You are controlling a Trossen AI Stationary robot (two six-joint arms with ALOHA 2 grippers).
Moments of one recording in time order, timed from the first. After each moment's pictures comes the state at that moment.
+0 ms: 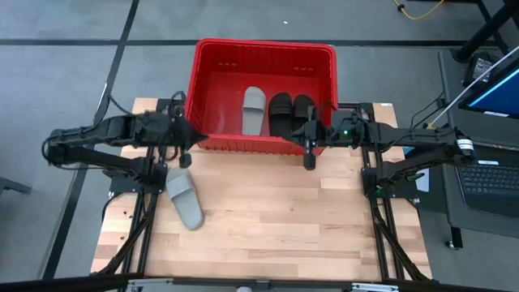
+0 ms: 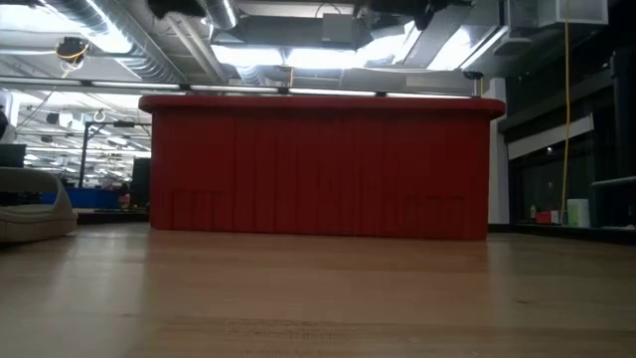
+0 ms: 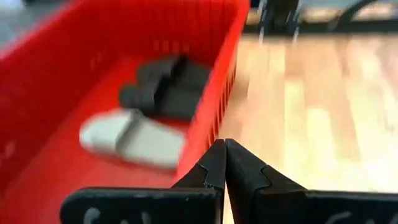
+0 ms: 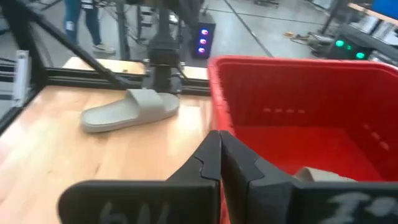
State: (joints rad) left arm 0.10 0.80 1.03 -0.73 -0.22 0.03; right arm -0.10 1.17 1.04 -0.14 0.03 -0.13
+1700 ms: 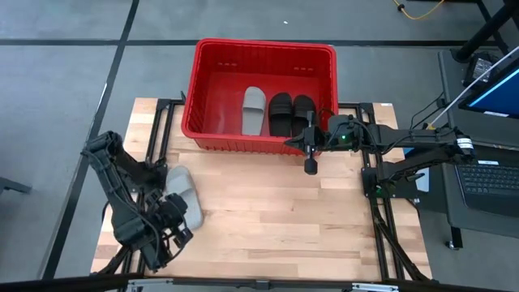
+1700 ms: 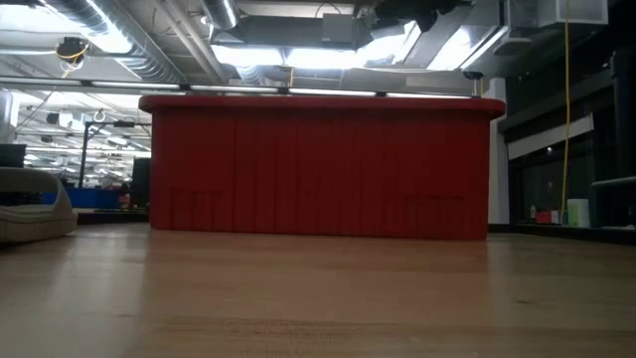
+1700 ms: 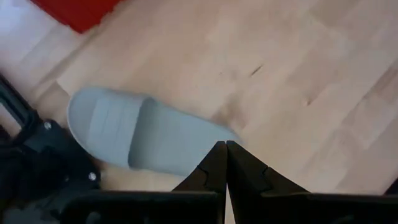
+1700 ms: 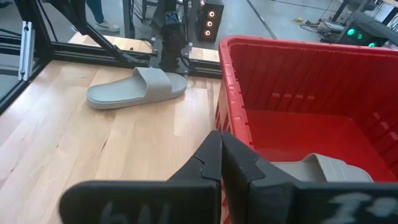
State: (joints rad) left arm -0.97 1.57 1.45 -1.57 -0.51 -1.77; right arm -0.06 1.17 1.04 -0.22 0.06 -0.16
